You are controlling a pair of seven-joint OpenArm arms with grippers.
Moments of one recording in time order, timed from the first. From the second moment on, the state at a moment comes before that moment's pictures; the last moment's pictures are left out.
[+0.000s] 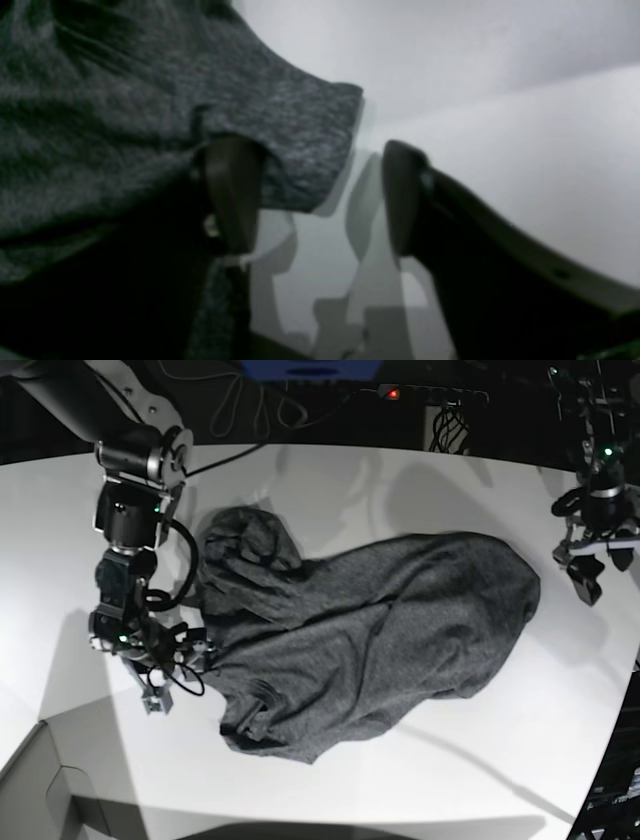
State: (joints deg) left arm 25.6 -18.6 -19.1 108.2 -45.0 17.5 9.6; right arm 24.9 1.9 20.7 53.7 -7.0 26.6 -38.2
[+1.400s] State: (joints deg) left arm -36.2 6.1 31.6 41.6 -48.7 18.1 9.4; right arm -17.6 -0.5 7.7 111.5 -8.2 26.8 -41.7
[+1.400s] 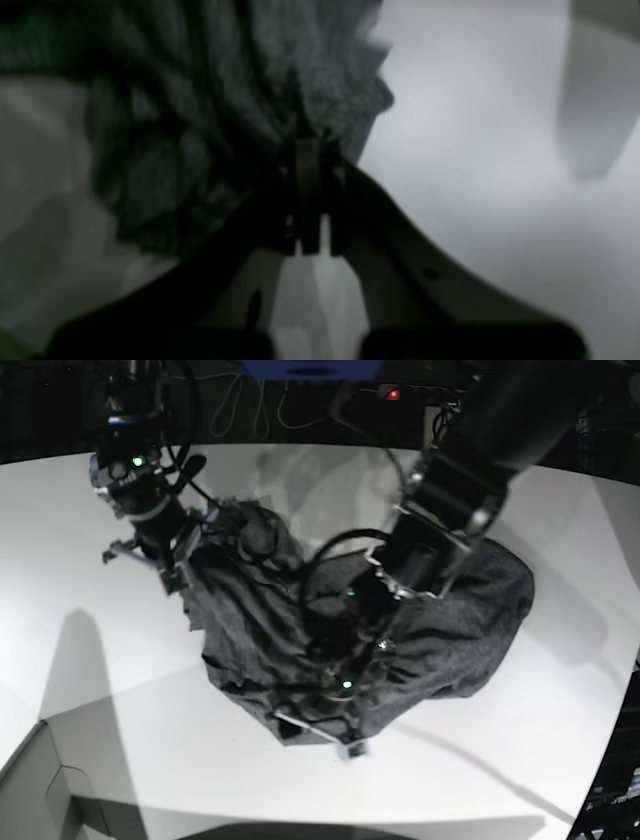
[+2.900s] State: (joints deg) left arm -32.9 7.1 42.3 50.0 -56.7 17.7 7.5; right arm -23.5 1.6 0.5 114.6 -7.9 26.8 -40.9
